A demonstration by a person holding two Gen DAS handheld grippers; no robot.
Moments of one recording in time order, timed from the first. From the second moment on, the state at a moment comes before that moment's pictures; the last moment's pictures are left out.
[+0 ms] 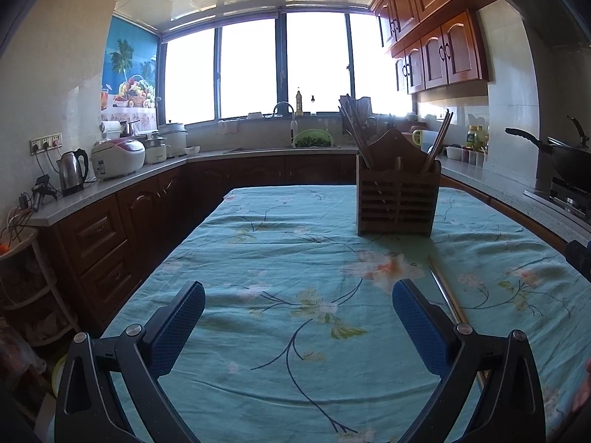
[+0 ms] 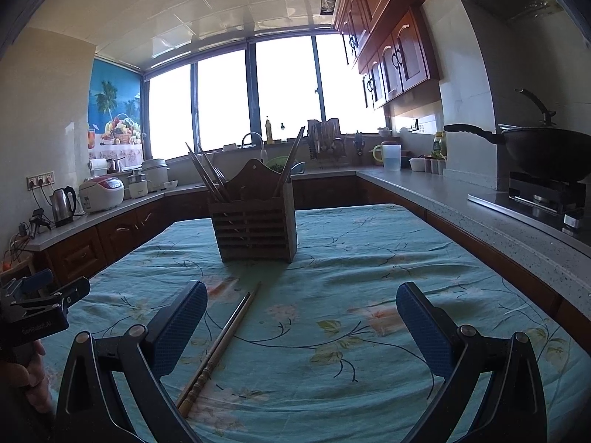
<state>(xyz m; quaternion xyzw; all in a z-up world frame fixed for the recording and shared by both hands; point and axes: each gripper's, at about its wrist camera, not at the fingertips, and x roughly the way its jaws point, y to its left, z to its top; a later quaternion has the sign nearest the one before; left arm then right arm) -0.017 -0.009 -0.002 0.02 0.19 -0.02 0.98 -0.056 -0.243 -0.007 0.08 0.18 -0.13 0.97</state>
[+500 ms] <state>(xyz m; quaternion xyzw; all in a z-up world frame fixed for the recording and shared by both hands) -0.024 0.000 0.009 -0.02 0.16 -0.03 0.99 -0.058 -0.237 0.013 0.05 0.16 -0.14 0.98</state>
